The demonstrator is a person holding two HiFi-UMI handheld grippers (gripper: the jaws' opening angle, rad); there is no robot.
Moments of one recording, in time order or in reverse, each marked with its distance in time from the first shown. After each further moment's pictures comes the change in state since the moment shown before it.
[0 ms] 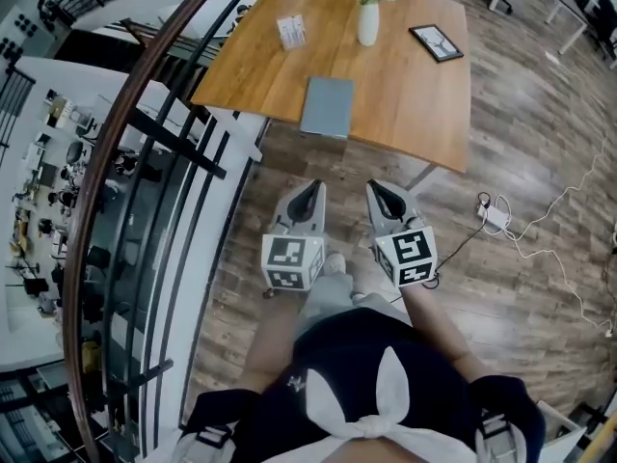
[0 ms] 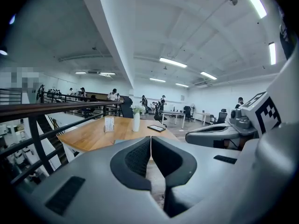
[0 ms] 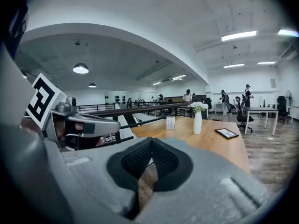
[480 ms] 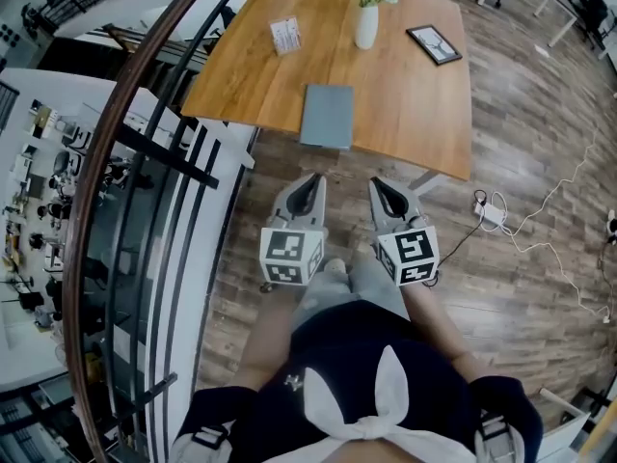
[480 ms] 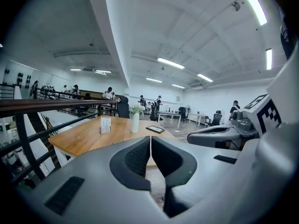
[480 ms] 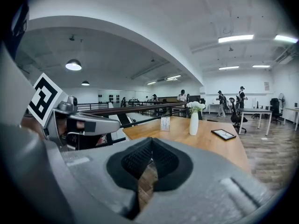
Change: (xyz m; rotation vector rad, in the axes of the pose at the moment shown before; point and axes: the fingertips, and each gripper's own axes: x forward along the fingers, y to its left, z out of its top) left arm 0.050 0.056 0.011 -0.003 -0.001 -0.076; right arm 0.062 -0.015 0.010 0.005 0.007 -0.084
